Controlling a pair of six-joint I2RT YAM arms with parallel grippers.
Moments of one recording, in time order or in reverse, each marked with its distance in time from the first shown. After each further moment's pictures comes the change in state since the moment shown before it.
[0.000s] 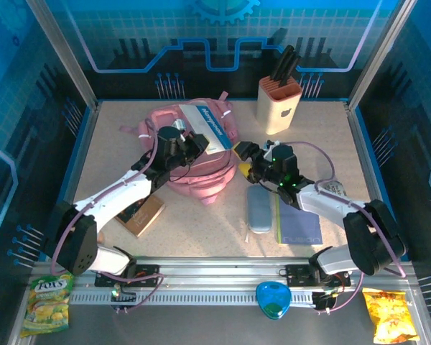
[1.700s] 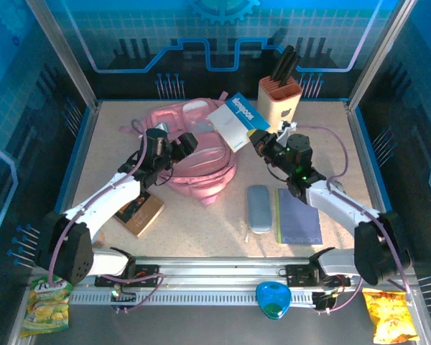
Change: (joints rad) left arm 0.113 -0.070 -0.029 -0.239 -0.089 0.315; right arm -0.100 -0.116 0.075 -0.021 0.075 -0.220
